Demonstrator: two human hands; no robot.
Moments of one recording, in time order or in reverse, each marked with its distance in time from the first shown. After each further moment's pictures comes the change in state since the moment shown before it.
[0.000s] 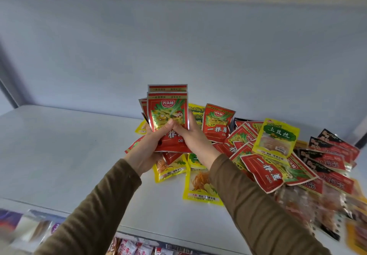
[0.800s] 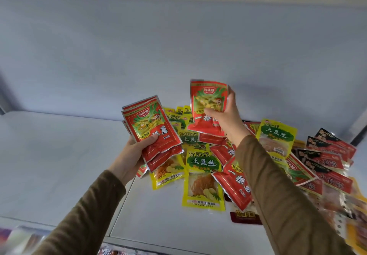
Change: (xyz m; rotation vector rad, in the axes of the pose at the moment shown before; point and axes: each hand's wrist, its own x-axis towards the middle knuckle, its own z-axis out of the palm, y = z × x) left_hand 0.020 -0.014 -0.050 -0.022 0.097 -0.005; right_hand 0.041 0.004 -0.106 0.039 0.327 -0.078
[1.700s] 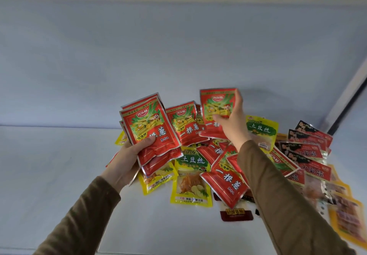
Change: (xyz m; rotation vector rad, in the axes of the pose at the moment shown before) left_hand 0.001 0.006 0.030 -0.053 -0.106 -0.057; right_hand -0.015 0.016 -0.051 -0.387 0.282 -0.057
